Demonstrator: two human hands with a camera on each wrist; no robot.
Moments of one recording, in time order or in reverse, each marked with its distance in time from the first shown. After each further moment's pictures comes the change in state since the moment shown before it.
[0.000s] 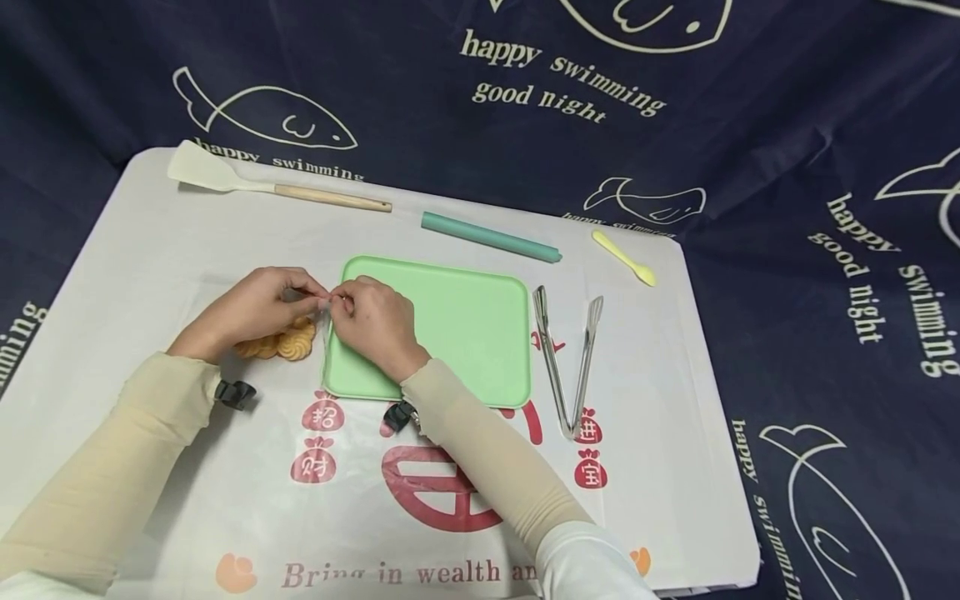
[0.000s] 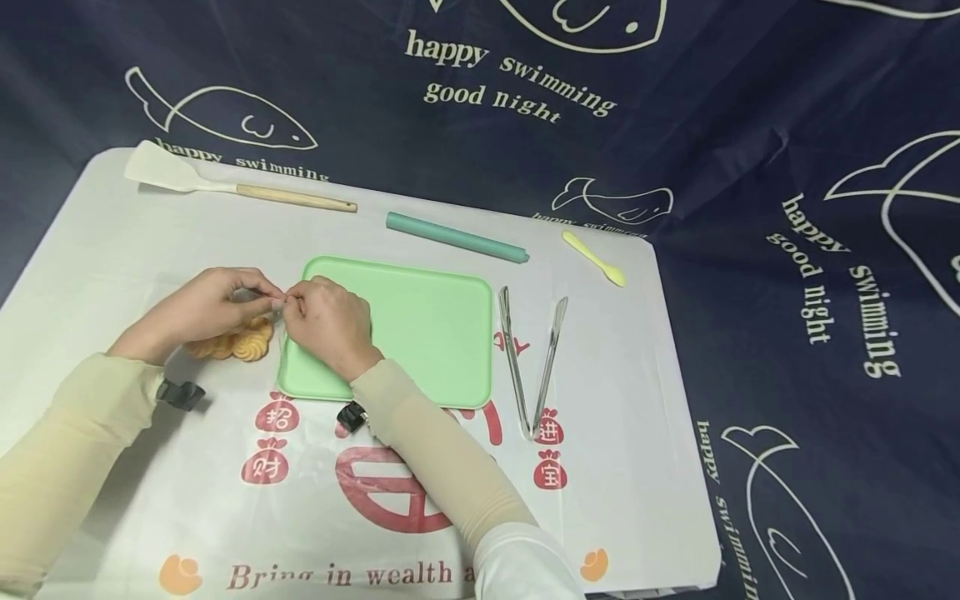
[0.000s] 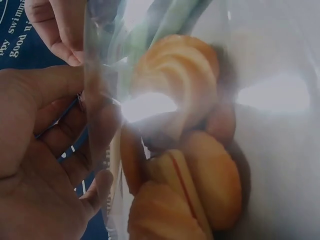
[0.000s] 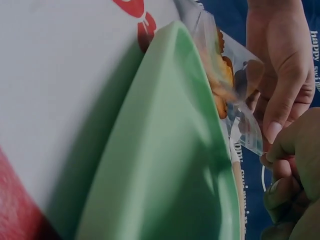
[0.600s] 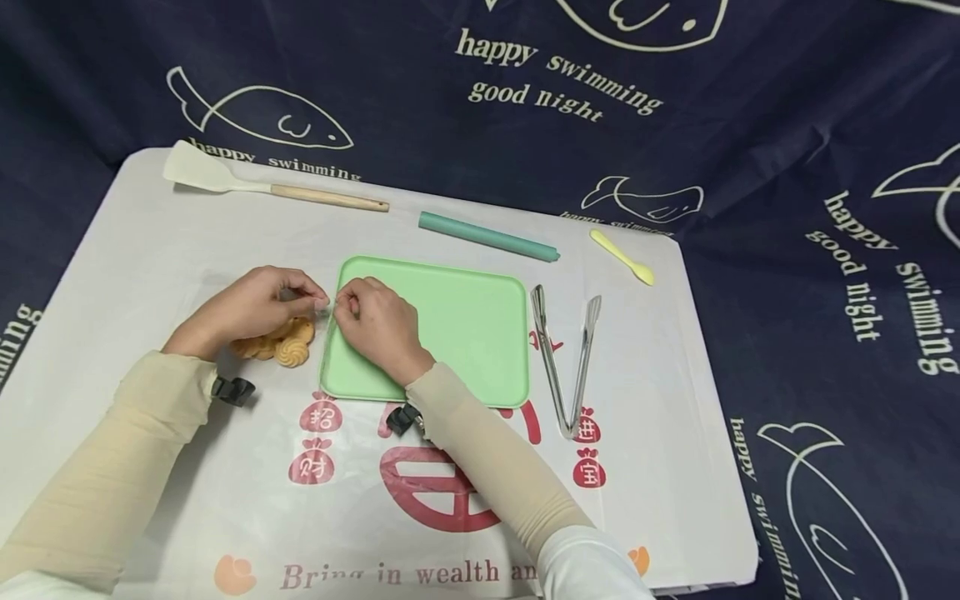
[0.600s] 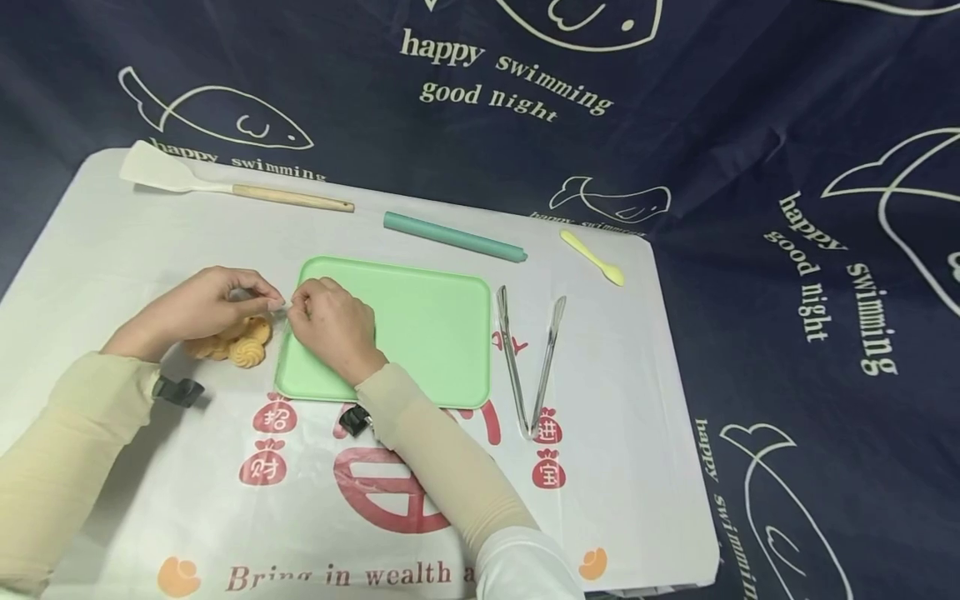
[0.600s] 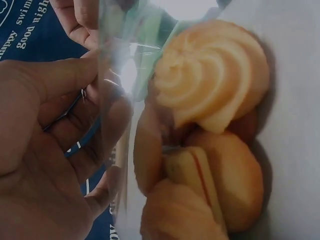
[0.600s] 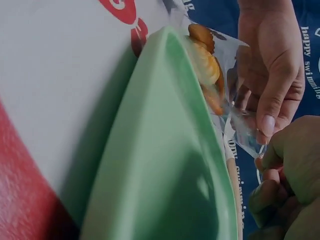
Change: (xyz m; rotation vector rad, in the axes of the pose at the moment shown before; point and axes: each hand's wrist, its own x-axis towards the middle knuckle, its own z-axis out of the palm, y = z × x) left_hand 0.001 0.002 -0.005 -0.016 -0.052 -0.053; right_hand -0.005 0.009 -0.004 -0.006 -0.039 0.074
